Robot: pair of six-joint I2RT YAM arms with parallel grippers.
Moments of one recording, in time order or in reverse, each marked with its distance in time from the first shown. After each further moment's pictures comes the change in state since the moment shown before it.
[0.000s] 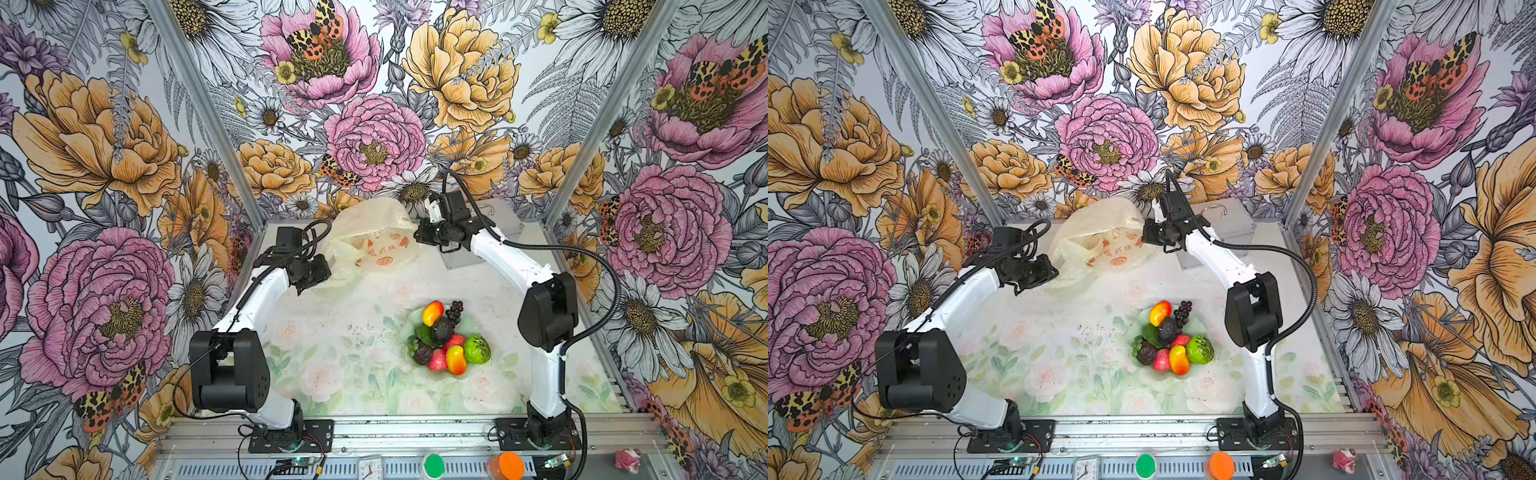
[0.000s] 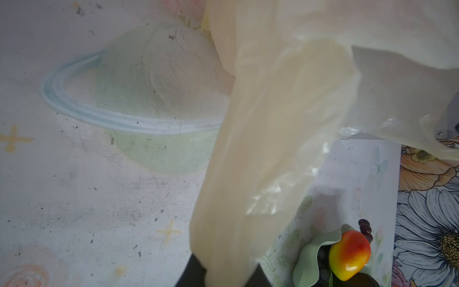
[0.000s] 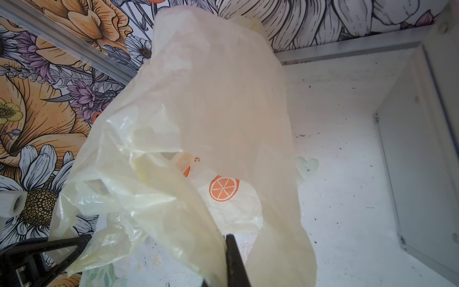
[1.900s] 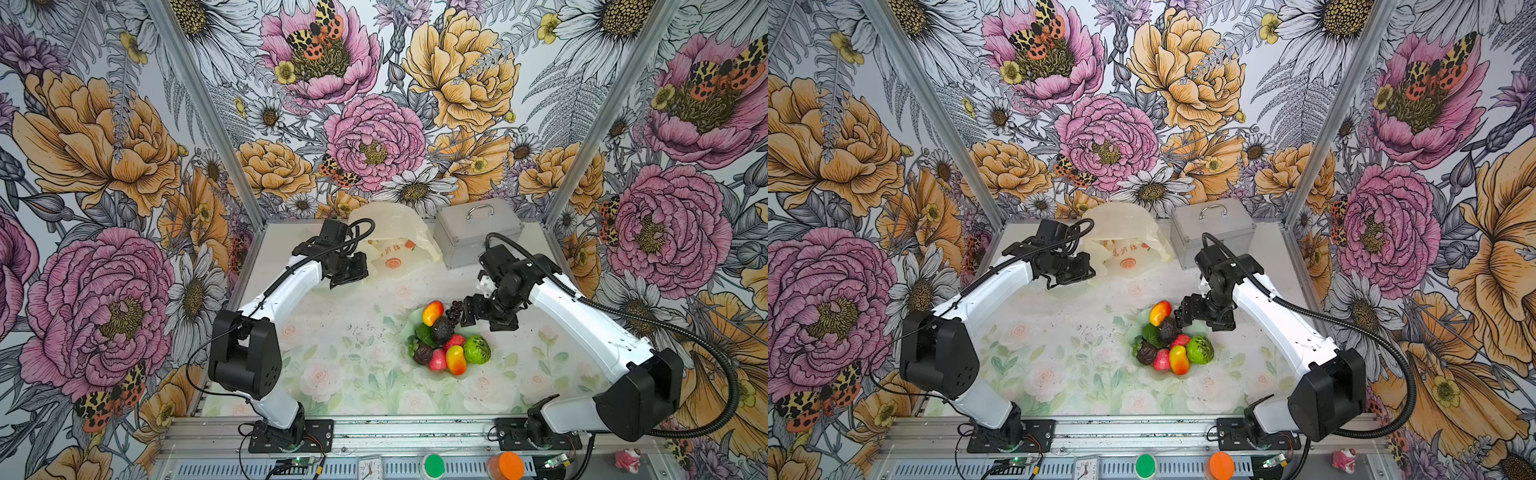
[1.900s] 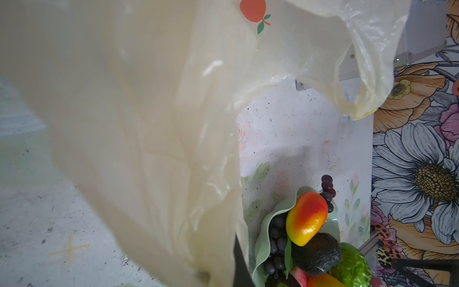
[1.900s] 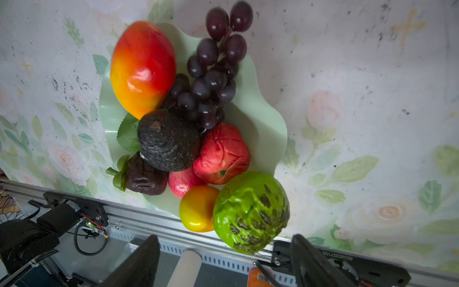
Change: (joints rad) left arm -0.306 0.116 0.163 -0.059 -0.013 -0.056; right arm -0.012 -0.681 -0.659 -0.742 0.032 0.003
